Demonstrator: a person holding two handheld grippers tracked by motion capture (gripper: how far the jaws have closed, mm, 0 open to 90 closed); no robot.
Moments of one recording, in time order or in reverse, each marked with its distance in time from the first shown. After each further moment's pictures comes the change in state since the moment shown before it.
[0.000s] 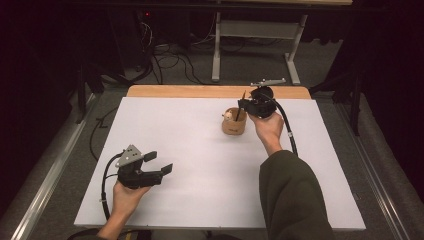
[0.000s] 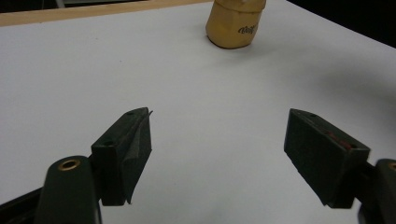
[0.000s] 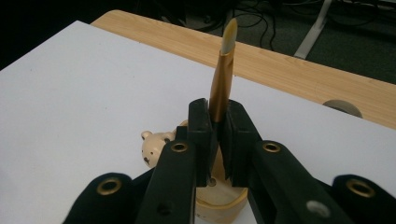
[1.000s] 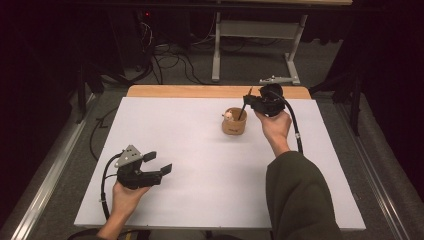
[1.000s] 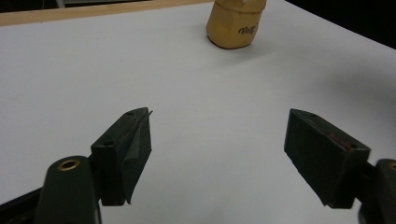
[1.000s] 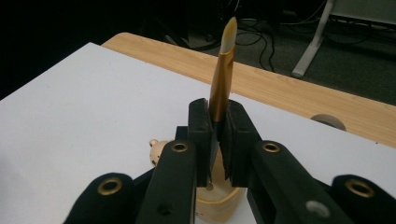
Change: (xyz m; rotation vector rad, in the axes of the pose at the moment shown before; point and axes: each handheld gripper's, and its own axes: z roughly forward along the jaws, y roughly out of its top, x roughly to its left) left arm 0.001 0.000 -0.002 -0.008 -0.006 -0.008; right arm -0.004 0.005 -0.028 -0.074 0.013 0.001
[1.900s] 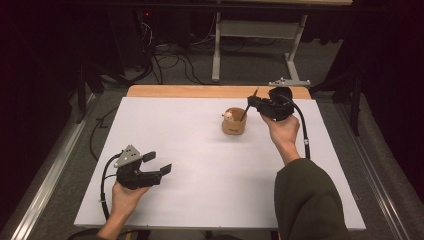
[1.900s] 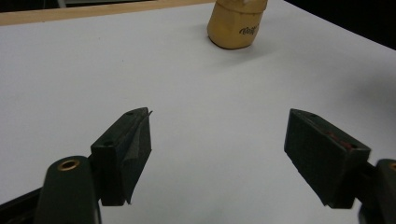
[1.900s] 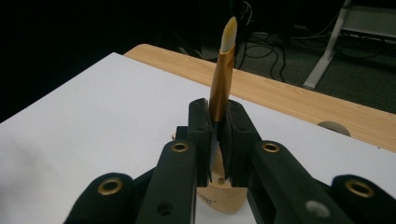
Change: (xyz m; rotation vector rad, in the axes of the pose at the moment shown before) left arm 0.000 0.000 -0.002 0.001 0.008 0.001; right arm 0.004 -0.005 -0.032 -0.054 0.055 -0.011
